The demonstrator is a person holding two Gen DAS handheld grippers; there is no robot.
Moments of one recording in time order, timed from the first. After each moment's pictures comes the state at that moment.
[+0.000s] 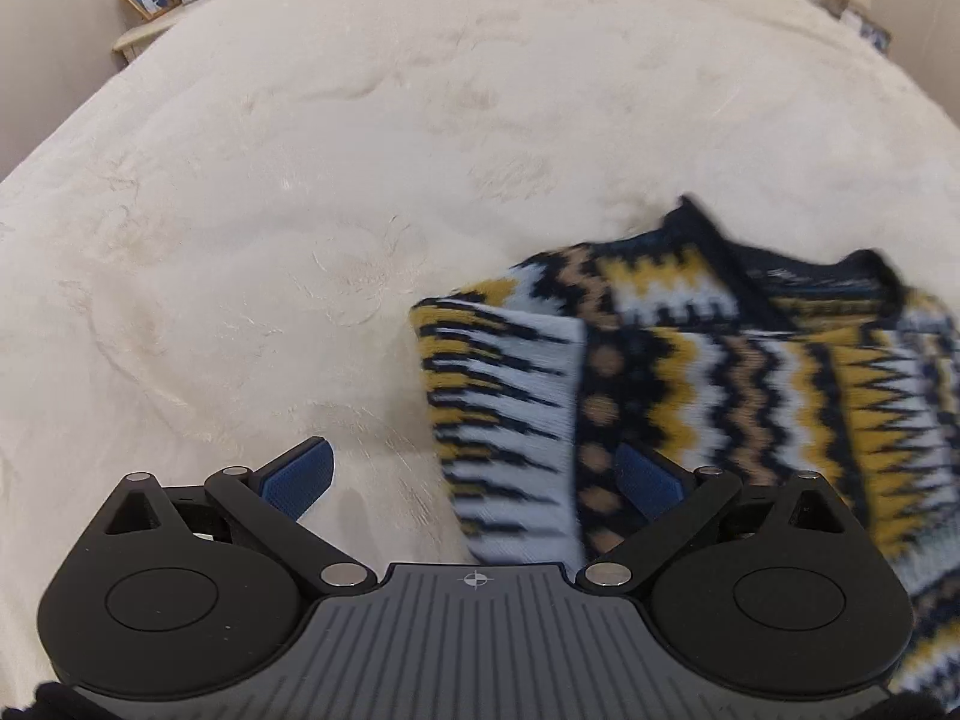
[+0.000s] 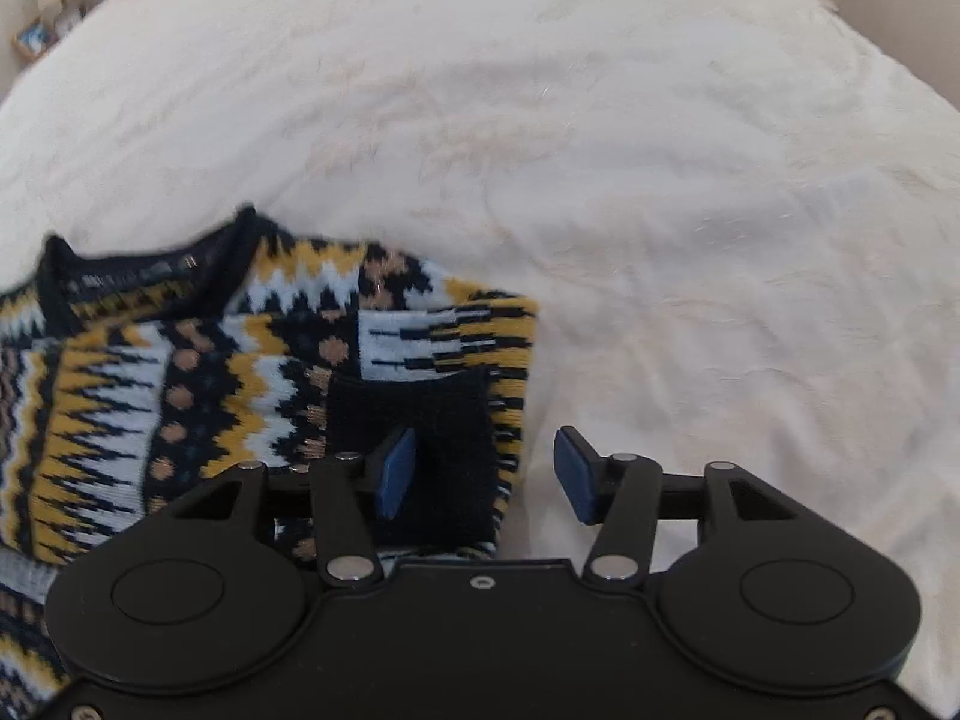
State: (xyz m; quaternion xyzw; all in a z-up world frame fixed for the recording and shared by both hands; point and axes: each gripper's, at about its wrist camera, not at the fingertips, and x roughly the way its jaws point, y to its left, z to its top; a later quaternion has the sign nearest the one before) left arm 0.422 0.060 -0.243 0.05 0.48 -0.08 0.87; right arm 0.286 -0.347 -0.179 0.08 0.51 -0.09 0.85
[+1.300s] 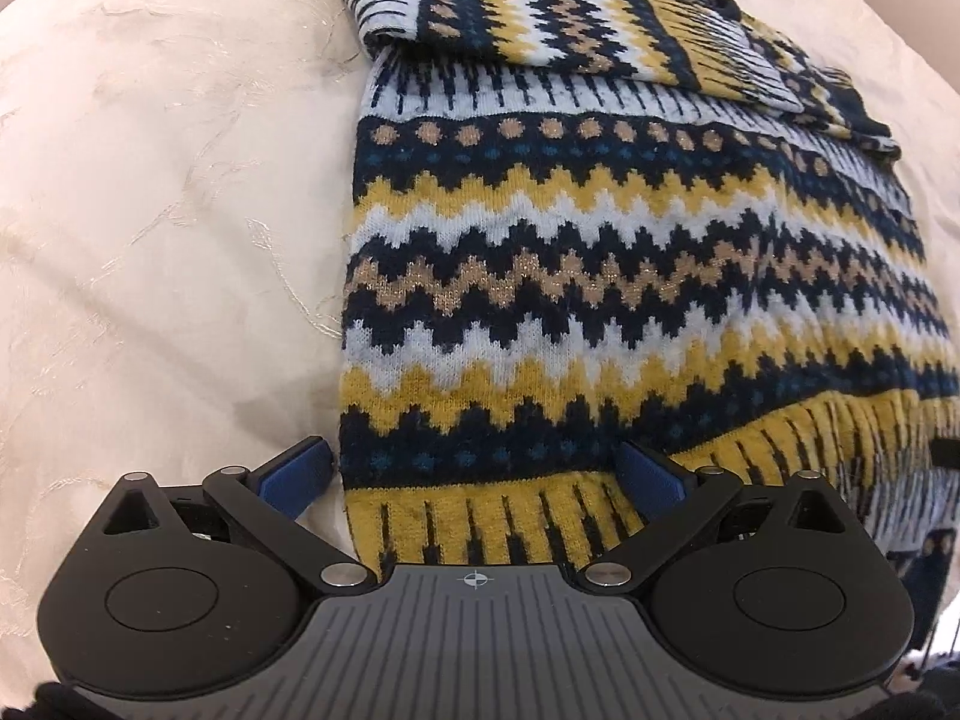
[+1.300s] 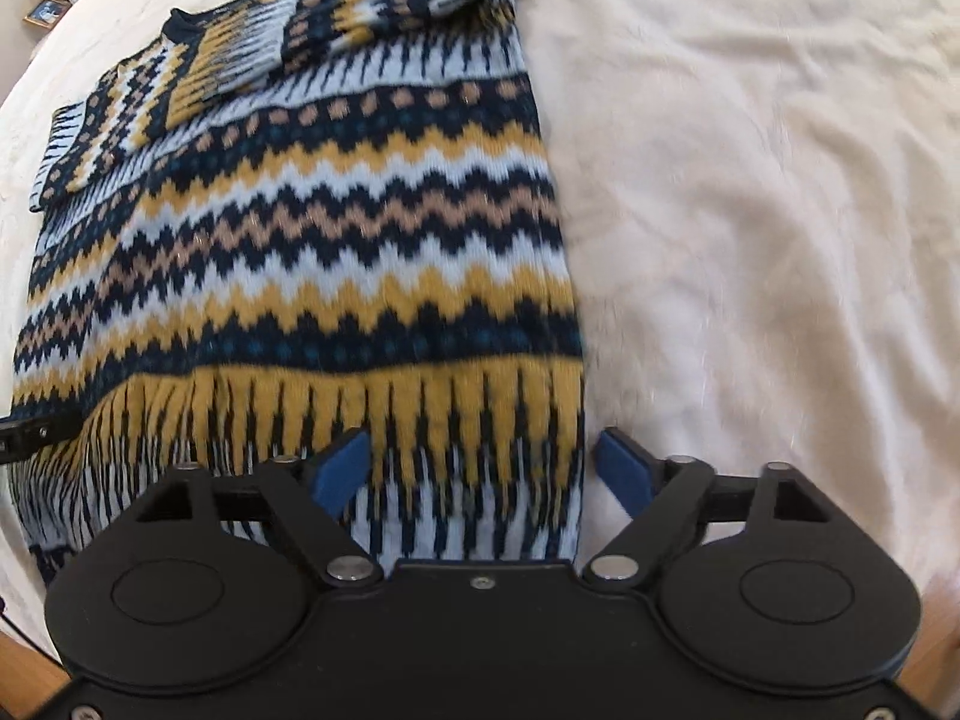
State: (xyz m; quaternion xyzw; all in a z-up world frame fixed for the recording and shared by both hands) left arm 0.213 0.075 -0.294 0.04 0.57 -0.14 0.81; right arm 0.048 -0.295 -0.199 0.16 0.59 -0.06 0.79
